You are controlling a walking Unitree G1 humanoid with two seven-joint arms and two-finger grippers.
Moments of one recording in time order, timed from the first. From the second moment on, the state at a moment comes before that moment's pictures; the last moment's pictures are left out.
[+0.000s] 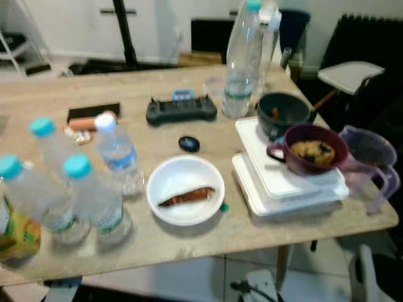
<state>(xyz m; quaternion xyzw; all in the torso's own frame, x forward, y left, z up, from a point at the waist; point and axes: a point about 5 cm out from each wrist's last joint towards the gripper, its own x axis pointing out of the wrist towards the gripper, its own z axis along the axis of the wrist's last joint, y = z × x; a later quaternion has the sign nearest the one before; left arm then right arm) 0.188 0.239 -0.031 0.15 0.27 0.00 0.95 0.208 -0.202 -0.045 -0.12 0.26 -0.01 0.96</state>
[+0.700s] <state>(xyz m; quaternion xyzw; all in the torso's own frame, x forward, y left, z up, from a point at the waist) 0.186 0.232 -0.033 0.15 0.27 0.00 0.95 0.207 -0.209 -0.044 -0.12 0.26 -0.01 0.96</state>
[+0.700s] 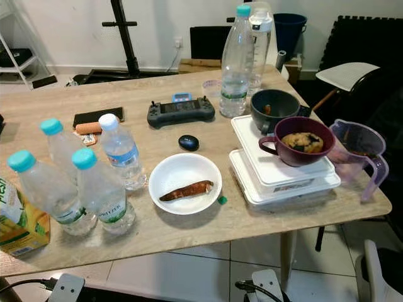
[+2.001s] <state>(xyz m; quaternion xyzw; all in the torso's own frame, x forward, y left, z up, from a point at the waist) 0.151 0.260 -0.027 0.16 0.28 0.09 0.94 0.212 -0.203 -0.040 -0.12 0.25 -0.01 0.96</state>
